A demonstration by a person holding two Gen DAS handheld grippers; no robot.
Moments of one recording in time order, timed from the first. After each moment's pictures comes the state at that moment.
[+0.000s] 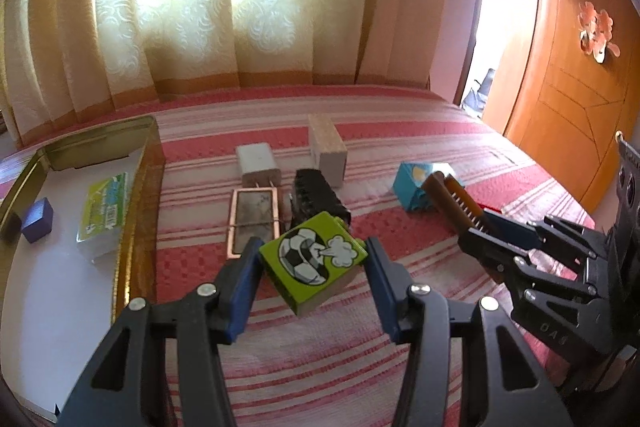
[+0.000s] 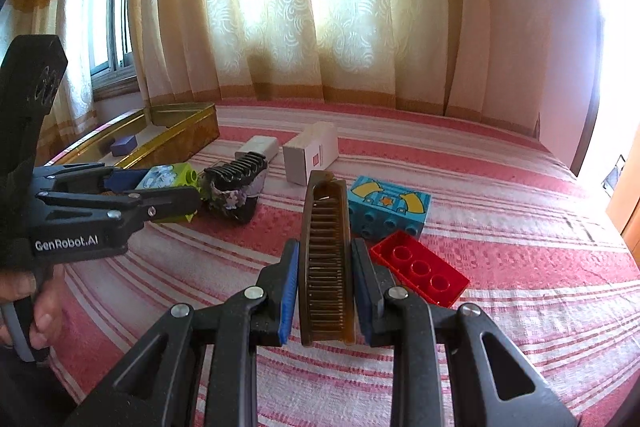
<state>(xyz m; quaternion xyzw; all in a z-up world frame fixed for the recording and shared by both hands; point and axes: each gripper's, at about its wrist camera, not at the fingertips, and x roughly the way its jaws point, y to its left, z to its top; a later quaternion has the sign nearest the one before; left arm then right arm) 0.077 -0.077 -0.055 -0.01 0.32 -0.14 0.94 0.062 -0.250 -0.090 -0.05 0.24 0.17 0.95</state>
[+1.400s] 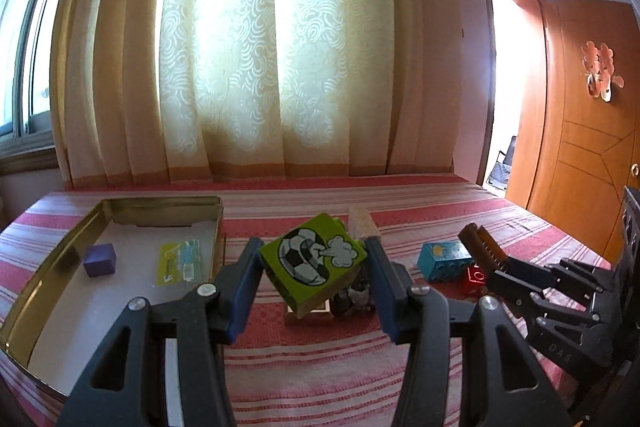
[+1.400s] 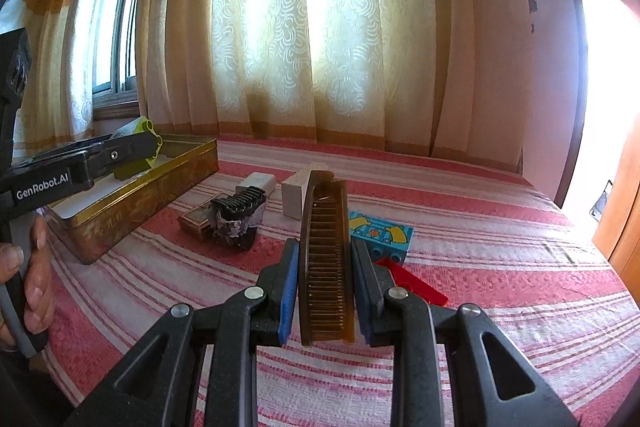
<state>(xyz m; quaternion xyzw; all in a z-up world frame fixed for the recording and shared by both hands) 0.033 -0.054 -0.028 -0.01 0.16 -0.08 0.98 0.034 -0.253 -0.082 -0.06 0.16 0.15 0.97</state>
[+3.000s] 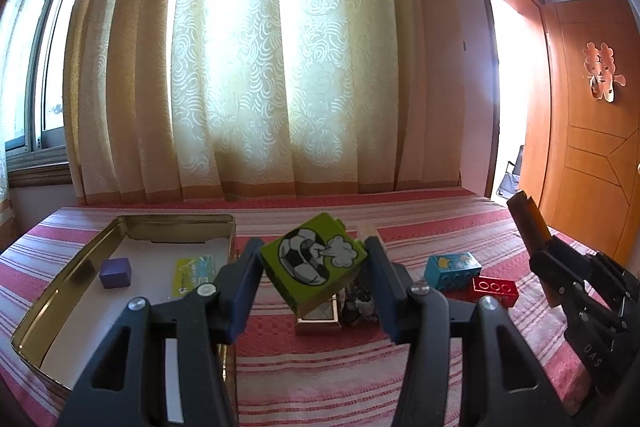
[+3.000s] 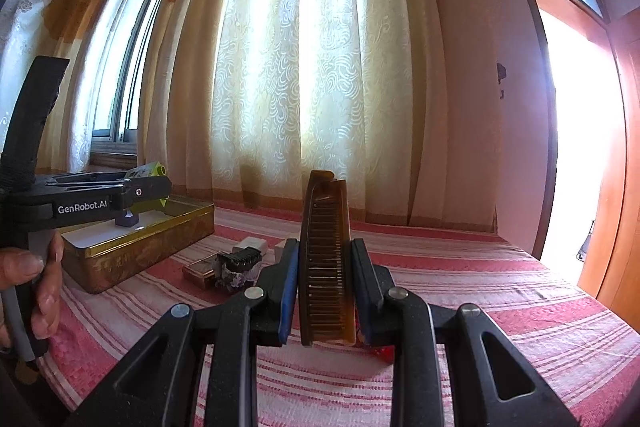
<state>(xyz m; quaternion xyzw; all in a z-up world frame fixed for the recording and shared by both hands) 0.019 -0.054 -0.022 -0.01 0.12 -0.06 0.99 -0.010 -0.259 -0.076 -0.05 0.02 0.12 0.99</state>
